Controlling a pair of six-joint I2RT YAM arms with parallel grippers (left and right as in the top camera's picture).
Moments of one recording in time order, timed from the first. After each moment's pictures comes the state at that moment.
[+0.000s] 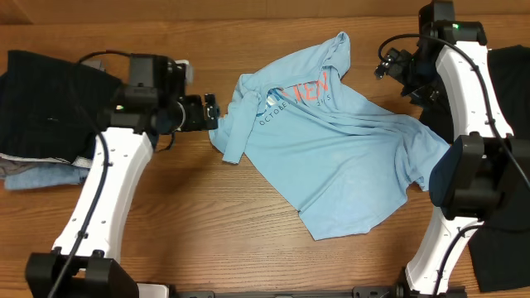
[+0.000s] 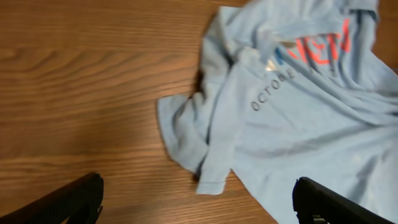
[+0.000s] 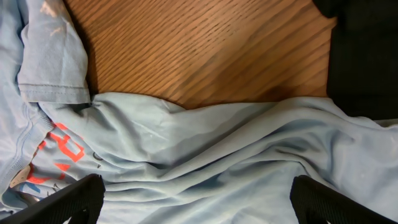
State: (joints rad) left arm -0.11 1.55 1.31 -0.77 0.22 -0.15; right arm -0.08 2.15 2.00 -1.22 -0.09 0.54
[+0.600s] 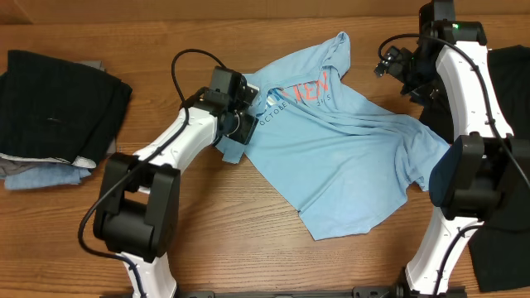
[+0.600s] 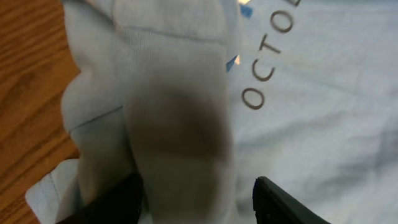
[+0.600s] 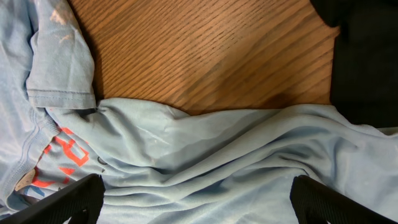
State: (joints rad) left arm -0.33 1.97 1.31 -0.51 0.10 0.12; right arm -0.08 2.15 2.00 -1.20 -0.09 0.54
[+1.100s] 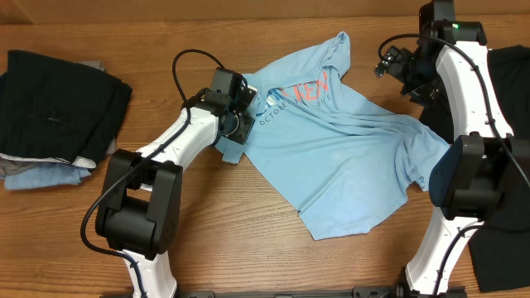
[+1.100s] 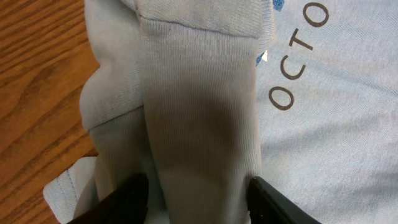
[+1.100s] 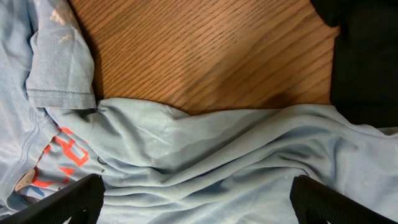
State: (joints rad) left arm -0.33 1.98 1.31 -0.50 0.05 0.12; right arm -0.08 2.15 2.00 -1.20 -0.09 0.54
